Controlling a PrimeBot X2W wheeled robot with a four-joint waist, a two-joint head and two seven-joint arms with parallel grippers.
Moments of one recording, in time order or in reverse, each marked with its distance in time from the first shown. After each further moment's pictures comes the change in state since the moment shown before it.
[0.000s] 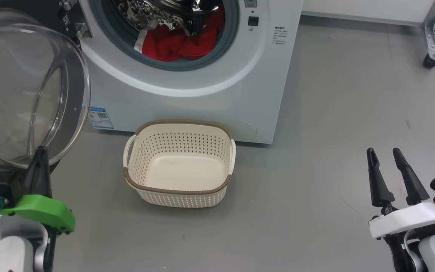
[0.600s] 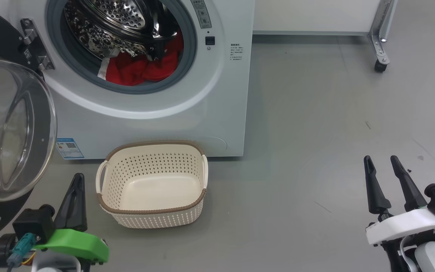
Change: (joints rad) left arm 0.168 -0.112 -0.048 -0.116 -0.038 -0.017 -0.072; right arm 0.022 0.020 0.006 0.003 -0.046 -0.026 0.000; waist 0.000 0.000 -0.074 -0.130
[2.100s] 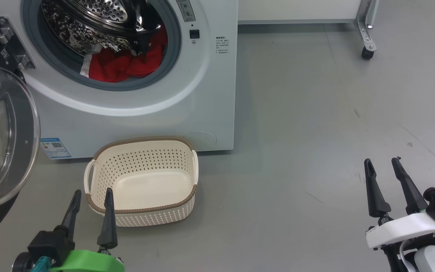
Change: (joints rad) left arm 0.103 -0.023 -0.073 -0.068 -0.030 0.035 -0.065; right arm 0.024 0.017 -0.025 -0.010 -0.067 0.001 0.000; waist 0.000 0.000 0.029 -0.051
